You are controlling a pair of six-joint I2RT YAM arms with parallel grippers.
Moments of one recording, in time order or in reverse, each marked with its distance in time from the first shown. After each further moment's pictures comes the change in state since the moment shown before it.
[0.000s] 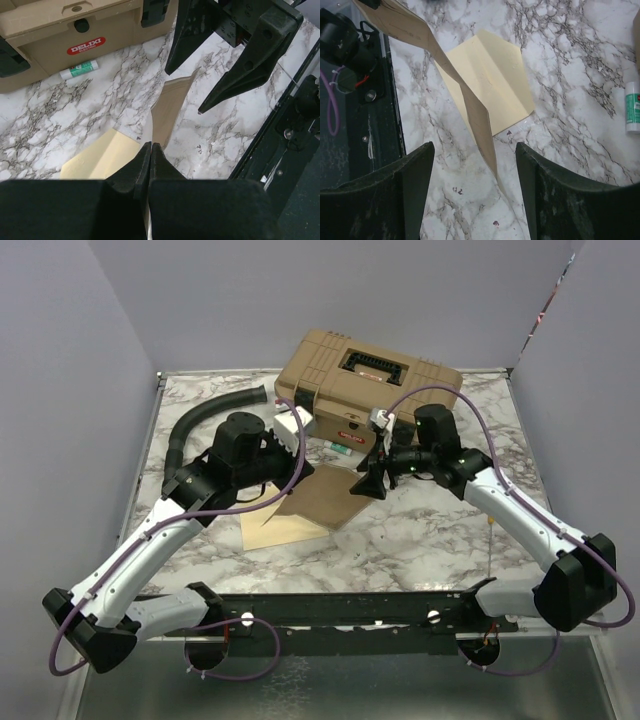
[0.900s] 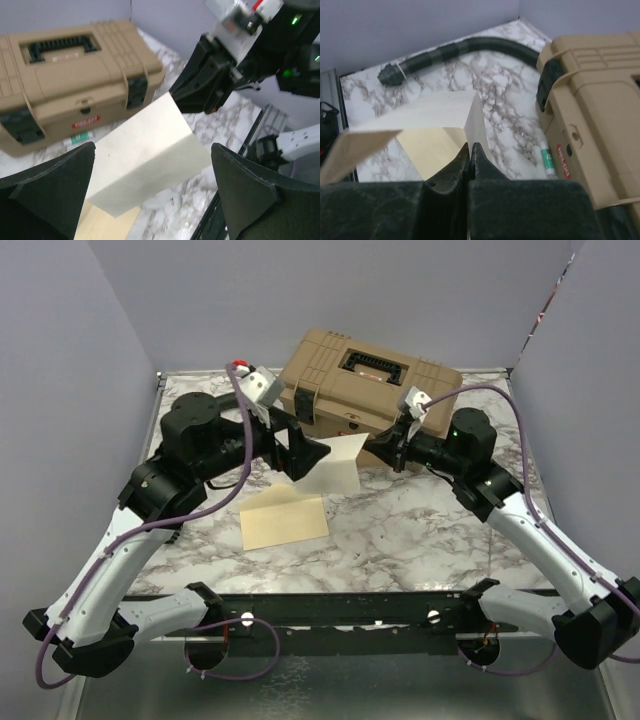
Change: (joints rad) left arm 0.000 -0.032 0.239 0.002 0.023 -0.132; right arm 0.030 -0.188 -0.054 0.285 0.224 0.125
